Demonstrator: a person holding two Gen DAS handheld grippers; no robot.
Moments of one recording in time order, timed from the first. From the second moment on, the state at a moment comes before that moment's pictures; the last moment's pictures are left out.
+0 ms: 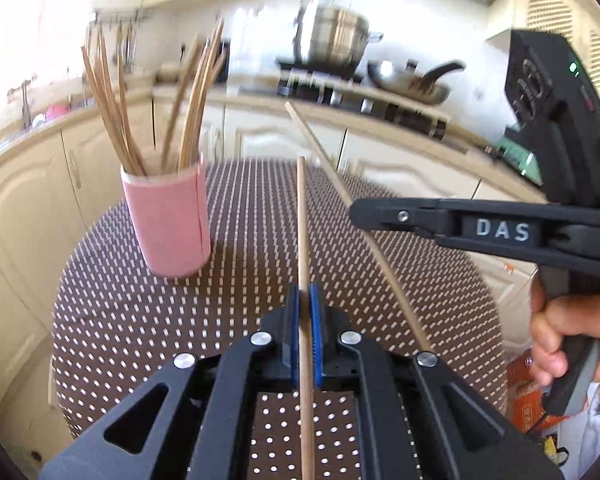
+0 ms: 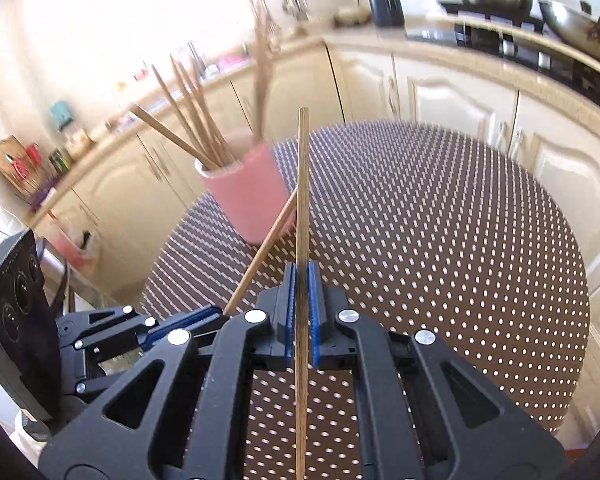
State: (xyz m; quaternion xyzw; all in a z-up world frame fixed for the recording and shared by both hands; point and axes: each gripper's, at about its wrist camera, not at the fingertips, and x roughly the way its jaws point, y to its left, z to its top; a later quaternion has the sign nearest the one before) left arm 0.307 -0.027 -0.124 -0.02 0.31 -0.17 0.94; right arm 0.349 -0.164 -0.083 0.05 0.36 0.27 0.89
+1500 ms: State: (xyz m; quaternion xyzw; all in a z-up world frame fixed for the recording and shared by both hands) left arm 0.407 0.089 -0.045 -0.15 -0.01 -0.12 0.98; right arm 0.447 -0.082 -0.027 0.12 0.04 0.33 0.94
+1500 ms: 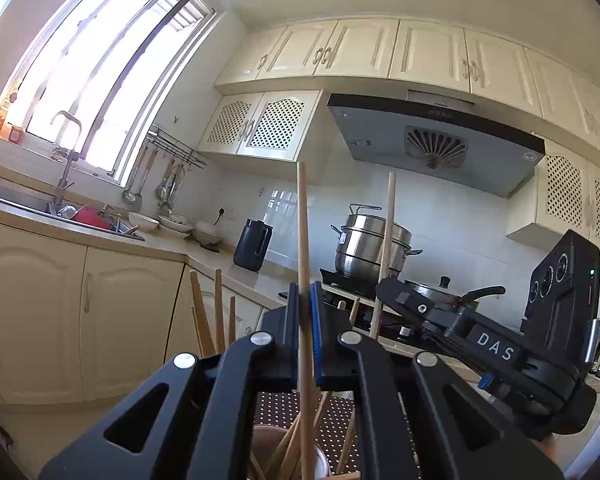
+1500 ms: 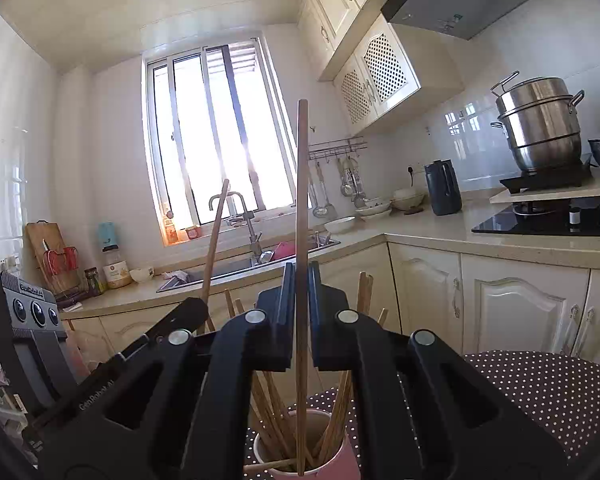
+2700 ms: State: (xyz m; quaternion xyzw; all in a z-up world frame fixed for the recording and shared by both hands) left arm 0.418 0.065 -0.093 -0.07 0.02 -0.09 0.99; right arm 0.444 -0.079 -0.083 0.09 0.09 0.37 0.92
